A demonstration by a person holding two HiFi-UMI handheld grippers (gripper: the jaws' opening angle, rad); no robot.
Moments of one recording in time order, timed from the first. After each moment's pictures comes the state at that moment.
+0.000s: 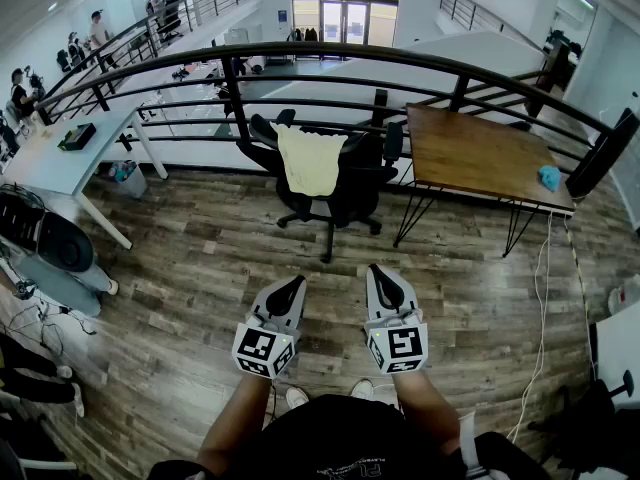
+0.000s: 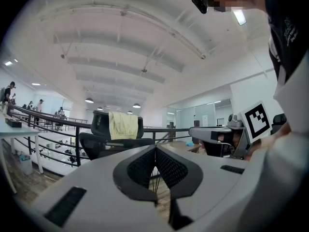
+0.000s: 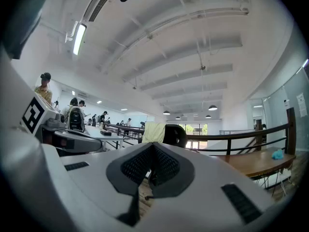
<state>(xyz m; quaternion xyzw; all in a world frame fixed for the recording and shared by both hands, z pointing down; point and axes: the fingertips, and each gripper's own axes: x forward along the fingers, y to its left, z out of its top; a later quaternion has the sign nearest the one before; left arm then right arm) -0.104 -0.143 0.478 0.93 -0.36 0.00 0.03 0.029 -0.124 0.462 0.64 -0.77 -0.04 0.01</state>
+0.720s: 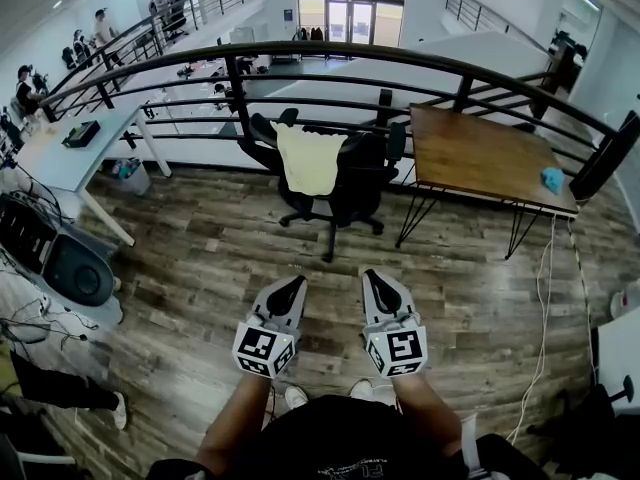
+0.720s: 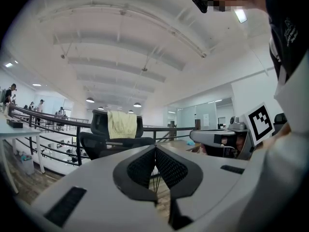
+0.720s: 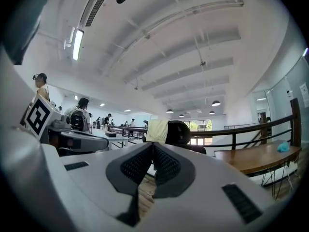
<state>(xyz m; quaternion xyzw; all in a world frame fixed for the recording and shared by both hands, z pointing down) -0.098 -0.139 0.477 0.93 -0.37 0.01 0.03 0.027 -0.116 0.471 0.62 -0.79 -0.02 0.00</state>
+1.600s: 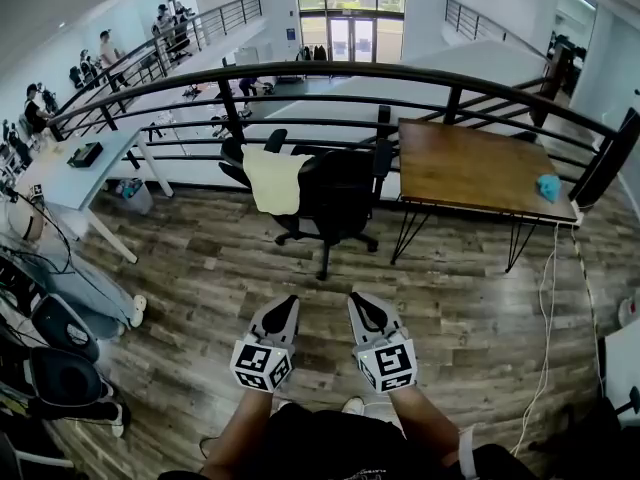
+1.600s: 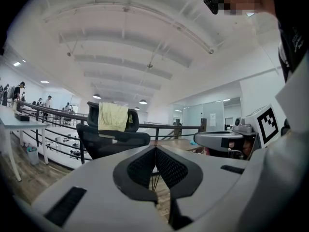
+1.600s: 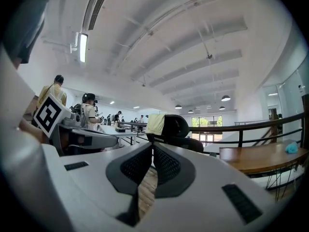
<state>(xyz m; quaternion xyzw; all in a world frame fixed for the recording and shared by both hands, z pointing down) -0.027 -0.128 0.497 0.91 -0.41 0.02 0.06 0.087 -0.102 0.494 0.56 -0.83 -0.01 0.03</state>
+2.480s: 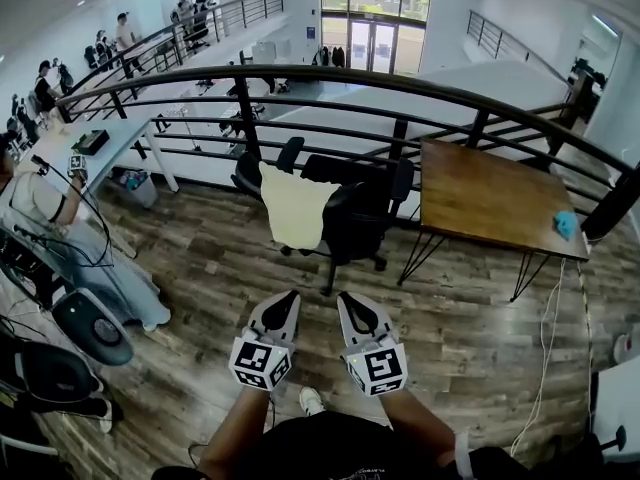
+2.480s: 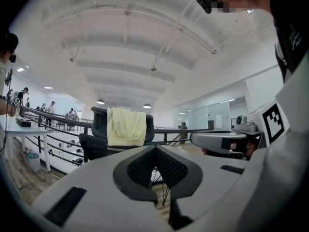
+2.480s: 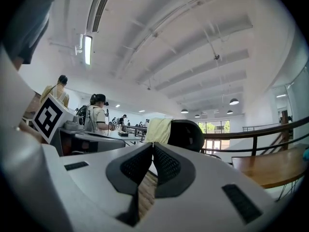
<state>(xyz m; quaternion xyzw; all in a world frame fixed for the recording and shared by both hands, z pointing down) -0.049 -0.235 0.481 0.90 -0.43 -0.01 0.04 0.039 -0.213 0.473 0.53 -0.85 -0.04 0.02</state>
